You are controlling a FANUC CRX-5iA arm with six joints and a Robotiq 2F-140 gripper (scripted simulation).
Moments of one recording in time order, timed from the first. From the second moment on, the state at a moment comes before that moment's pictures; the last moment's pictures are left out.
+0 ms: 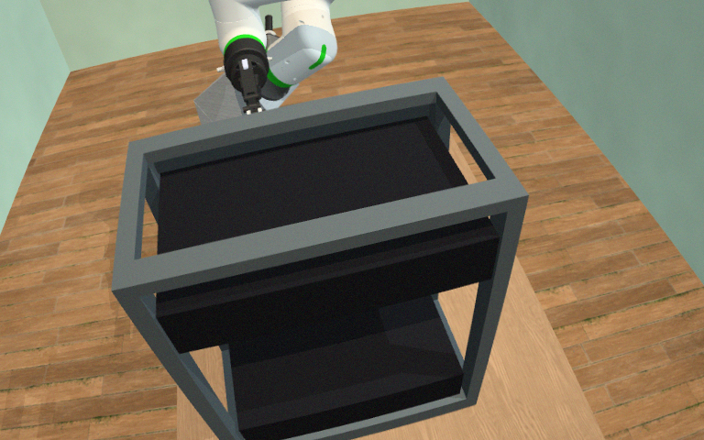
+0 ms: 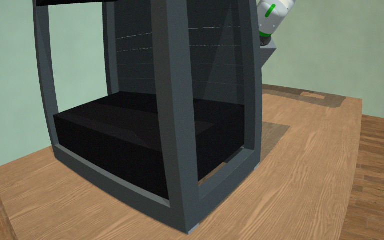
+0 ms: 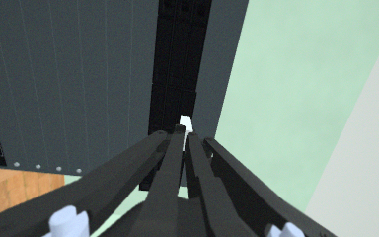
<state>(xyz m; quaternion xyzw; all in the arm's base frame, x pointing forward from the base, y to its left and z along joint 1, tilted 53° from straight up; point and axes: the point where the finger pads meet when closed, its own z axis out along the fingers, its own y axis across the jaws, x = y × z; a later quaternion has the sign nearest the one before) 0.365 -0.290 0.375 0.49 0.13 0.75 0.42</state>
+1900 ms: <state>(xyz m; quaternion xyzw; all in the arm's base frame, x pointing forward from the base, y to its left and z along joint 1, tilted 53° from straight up) 0.374 -0.292 0.380 0.49 0.13 0.75 0.42</state>
